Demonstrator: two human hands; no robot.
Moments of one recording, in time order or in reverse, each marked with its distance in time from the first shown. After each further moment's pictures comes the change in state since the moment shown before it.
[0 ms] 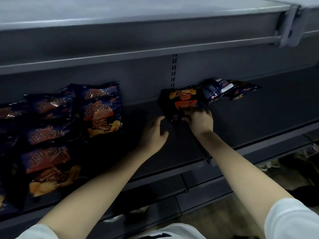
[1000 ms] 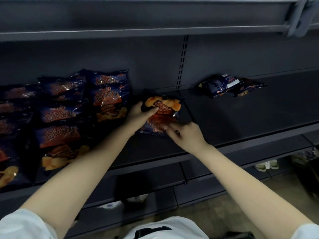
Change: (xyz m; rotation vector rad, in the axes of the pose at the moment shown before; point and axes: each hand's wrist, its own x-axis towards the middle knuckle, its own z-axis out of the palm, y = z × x) left_hand -0.003 -0.017 -0.058 -0.424 0.067 -0.243; right_hand -0.080 -0.062 -0.026 0.436 0.174 -0.479
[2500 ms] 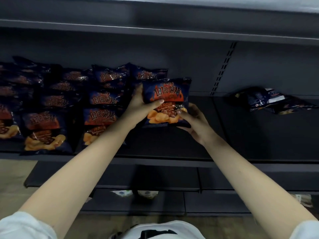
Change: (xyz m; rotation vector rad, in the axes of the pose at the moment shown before) left_hand -0.042 0.008 -0.084 -0.142 0.199 0.019; right_hand 0.063 -0.035 0.029 1.250 -0.297 0.784
